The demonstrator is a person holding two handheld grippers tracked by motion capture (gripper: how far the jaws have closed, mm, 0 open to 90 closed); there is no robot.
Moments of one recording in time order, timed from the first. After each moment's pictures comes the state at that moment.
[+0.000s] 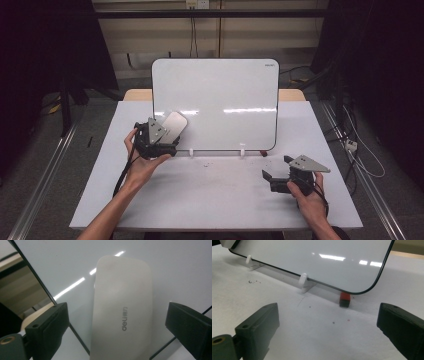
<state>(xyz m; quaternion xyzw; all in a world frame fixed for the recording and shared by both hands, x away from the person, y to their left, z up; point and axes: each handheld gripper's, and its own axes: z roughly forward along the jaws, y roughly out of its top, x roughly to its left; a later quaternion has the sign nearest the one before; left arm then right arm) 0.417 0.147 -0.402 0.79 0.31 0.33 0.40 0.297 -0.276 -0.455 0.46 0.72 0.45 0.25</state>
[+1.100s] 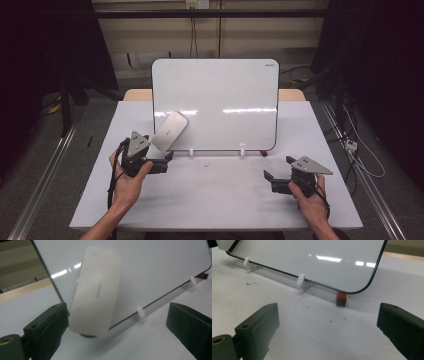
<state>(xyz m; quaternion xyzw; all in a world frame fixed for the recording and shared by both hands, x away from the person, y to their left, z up) 0.362 0.176 -0.391 0.77 0.37 0.26 0.45 0.292 -0.277 -0.453 0.47 0.71 0.45 0.26</state>
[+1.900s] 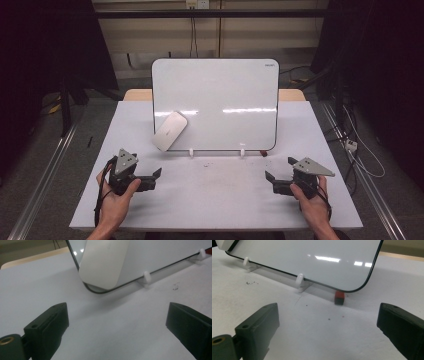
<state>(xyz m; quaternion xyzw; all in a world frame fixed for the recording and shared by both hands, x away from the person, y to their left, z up) 0.328 0.206 -0.418 0.78 0.40 0.24 0.41 0.288 -0.280 -0.452 0.47 0.71 0.45 0.27</state>
